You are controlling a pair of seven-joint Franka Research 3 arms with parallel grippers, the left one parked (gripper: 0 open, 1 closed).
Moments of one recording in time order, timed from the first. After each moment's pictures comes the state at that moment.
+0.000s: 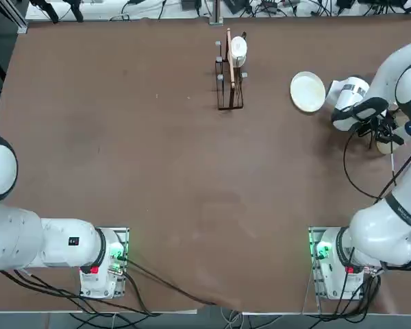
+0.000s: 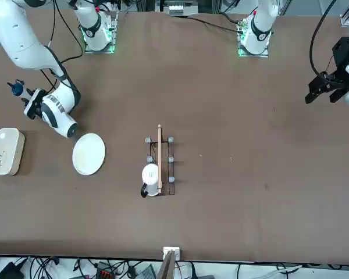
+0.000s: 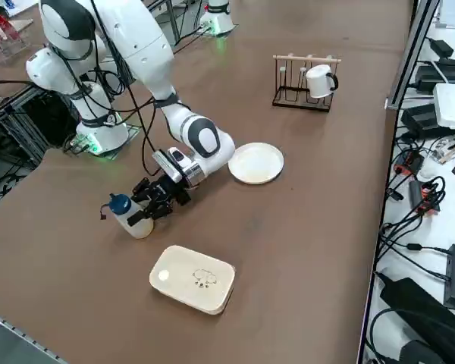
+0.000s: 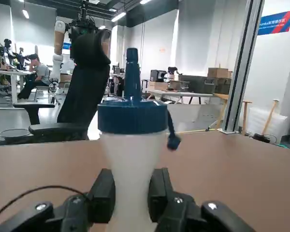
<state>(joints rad) -0.22 0.69 0.09 -2.08 -1.24 1.49 2.75</state>
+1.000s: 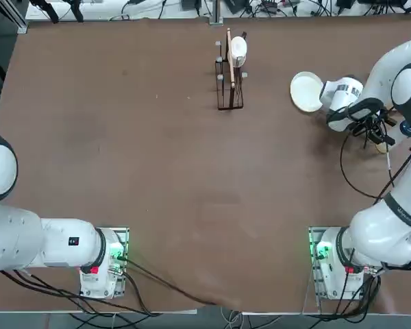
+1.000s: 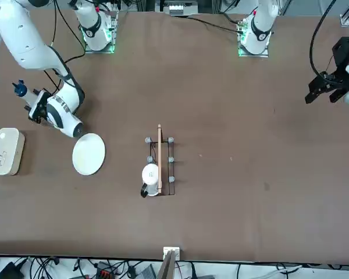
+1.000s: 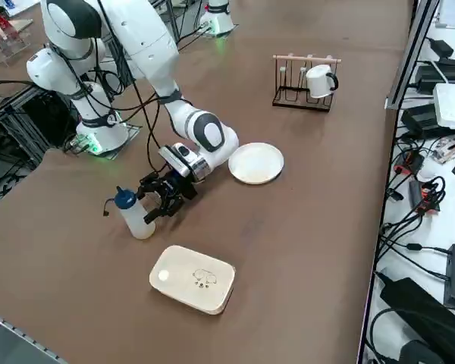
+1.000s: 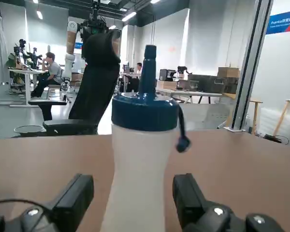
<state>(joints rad) -0.18 0.69 0.11 -2.08 -1.24 1.49 2.75</state>
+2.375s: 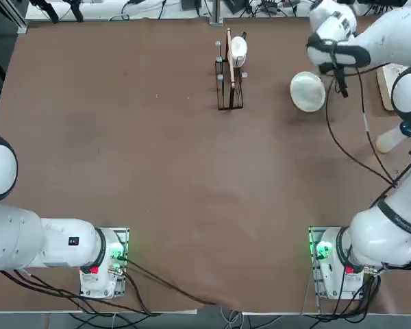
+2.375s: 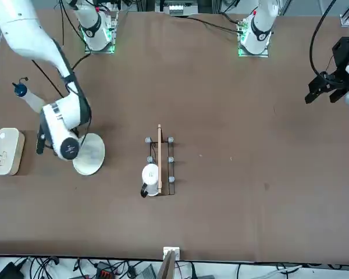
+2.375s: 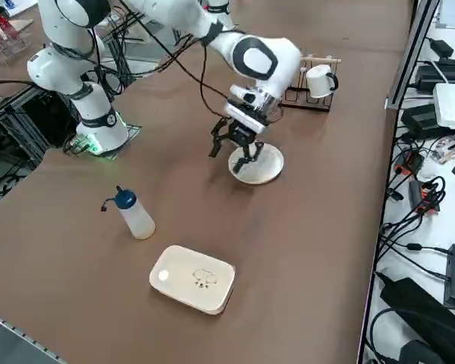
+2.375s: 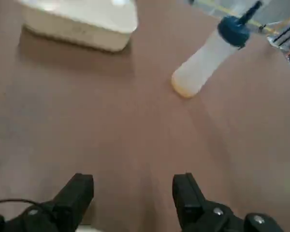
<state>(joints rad) -0.16 0.62 0.34 -1.62 -0.68 1.62 1.91</state>
